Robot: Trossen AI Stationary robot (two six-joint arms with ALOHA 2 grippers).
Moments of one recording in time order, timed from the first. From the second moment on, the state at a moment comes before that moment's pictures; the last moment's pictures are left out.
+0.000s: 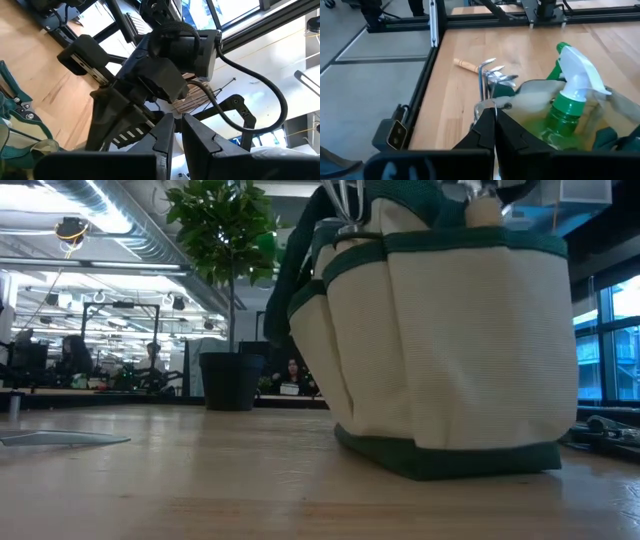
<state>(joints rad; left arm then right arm) -0.33 1.53 1.17 0.29 -0.08 -1.07 0.71 1.50 0.97 -0.03 0.55 0.42</state>
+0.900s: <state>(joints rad) -0.33 1.53 1.17 0.29 -0.08 -1.07 0.71 1.62 0.98 0.04 0.48 0.44</state>
